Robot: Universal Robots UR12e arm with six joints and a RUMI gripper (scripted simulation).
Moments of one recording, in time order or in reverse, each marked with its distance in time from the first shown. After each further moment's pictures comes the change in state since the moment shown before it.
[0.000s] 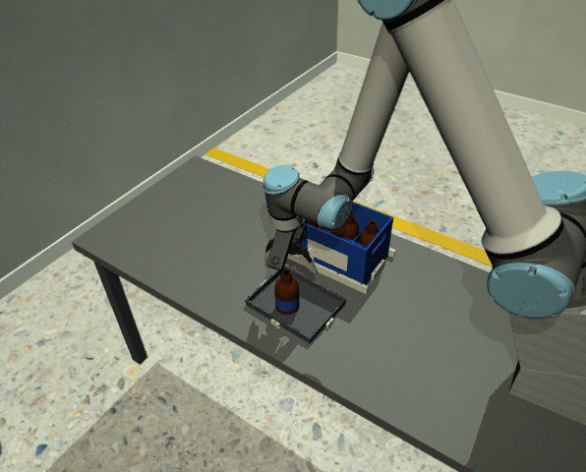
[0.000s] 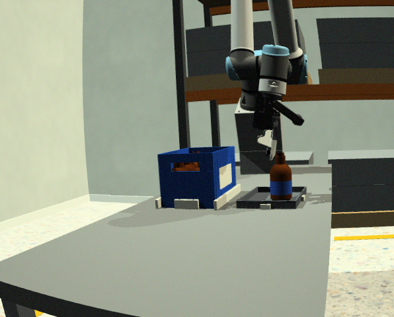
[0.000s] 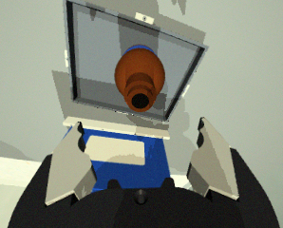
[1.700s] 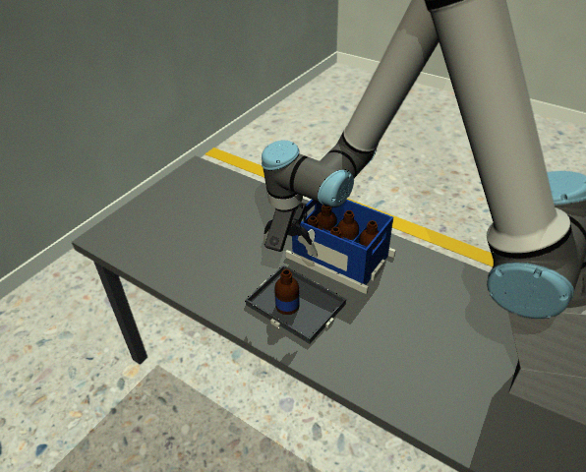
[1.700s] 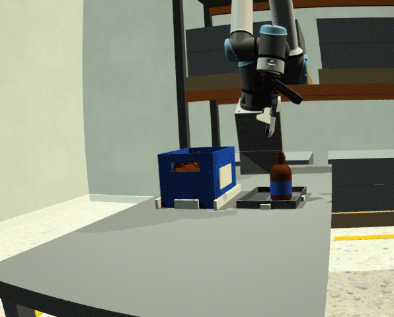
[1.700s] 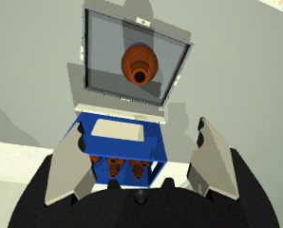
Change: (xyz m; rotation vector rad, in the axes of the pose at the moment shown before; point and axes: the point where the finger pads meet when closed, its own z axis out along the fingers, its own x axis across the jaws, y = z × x) arm 0.000 0.012 -0.070 0.000 0.000 0.000
